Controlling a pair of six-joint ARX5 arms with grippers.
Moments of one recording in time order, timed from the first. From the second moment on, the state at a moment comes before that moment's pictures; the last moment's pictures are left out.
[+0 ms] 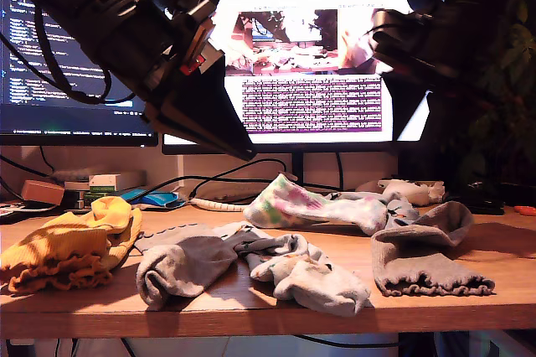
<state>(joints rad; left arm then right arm) -0.61 1.53 0.99 -0.36 0.49 0.19 0.28 1.72 1.39 -0.92 -0.25 -0.27</state>
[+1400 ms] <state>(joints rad) -0.48 1.67 1.00 -0.30 0.26 0.11 0.30 1.31 0.94 -0.51 -0.18 -0.68</state>
